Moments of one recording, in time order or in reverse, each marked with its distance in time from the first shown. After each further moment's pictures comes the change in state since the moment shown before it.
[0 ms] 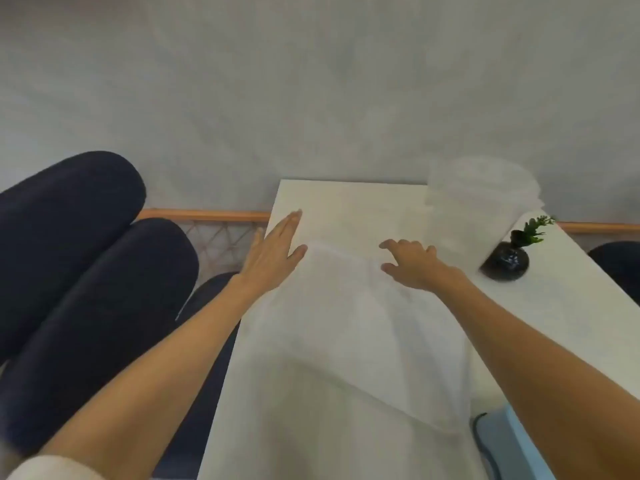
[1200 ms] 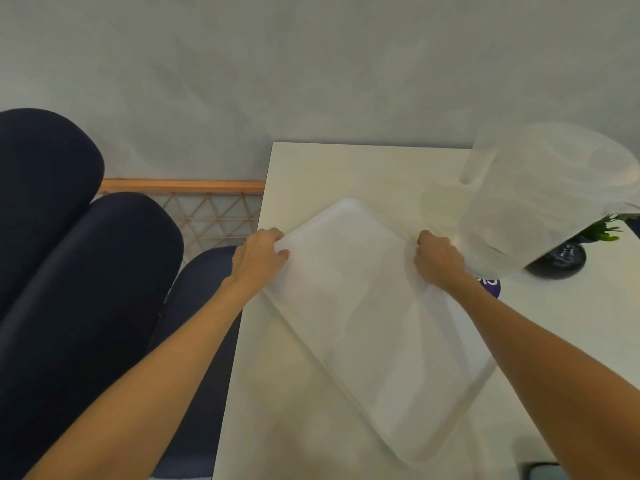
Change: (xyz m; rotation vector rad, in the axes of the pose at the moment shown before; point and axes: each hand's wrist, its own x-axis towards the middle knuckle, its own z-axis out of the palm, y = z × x) left_hand 0.052 -0.064 0.042 -0.142 -0.186 -0.393; right_hand 0.092 0.019 0.047 0.154 0.070 0.361
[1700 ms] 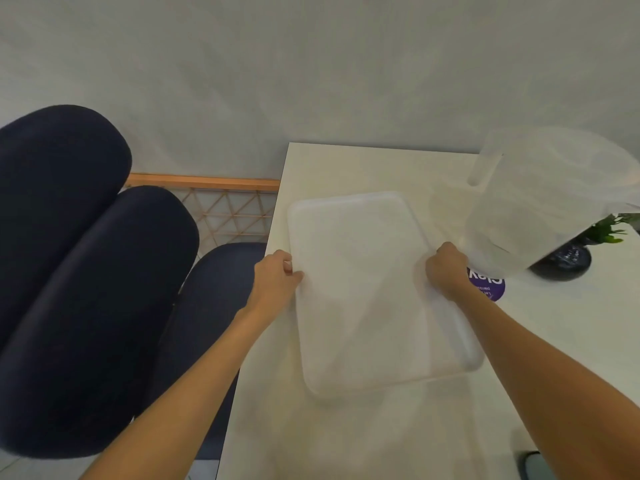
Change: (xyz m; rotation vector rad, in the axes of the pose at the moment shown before) left_hand -0.066 0.005 0.015 -0.362 0.048 -0.163; right_hand -0.022 0.003 0.005 0.380 -0.014 0.240
